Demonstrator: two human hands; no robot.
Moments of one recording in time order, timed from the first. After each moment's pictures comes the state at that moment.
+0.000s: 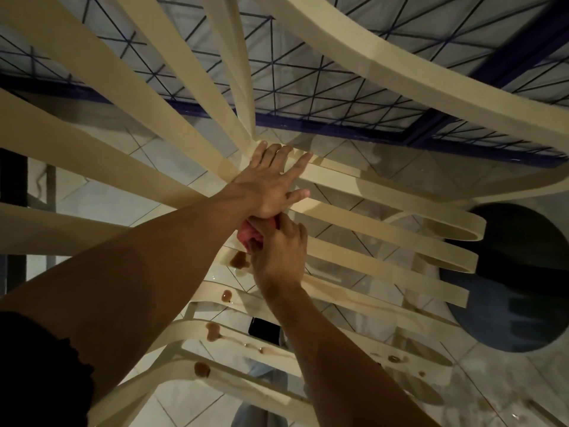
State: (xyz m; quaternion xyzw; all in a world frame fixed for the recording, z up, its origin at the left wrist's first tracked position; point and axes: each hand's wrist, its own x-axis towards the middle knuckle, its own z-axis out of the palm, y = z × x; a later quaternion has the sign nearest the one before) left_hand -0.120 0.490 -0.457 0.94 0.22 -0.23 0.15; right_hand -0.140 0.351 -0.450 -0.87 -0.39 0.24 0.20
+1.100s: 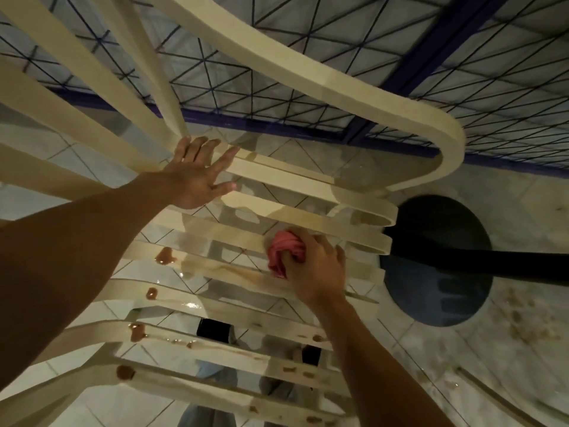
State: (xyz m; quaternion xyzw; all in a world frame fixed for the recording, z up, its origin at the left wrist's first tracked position) left_hand -0.118 0.496 -0.467 0.93 0.23 -0.27 0.13; right_hand -0.011 0.228 -0.429 -0.89 -0.31 0.31 0.11
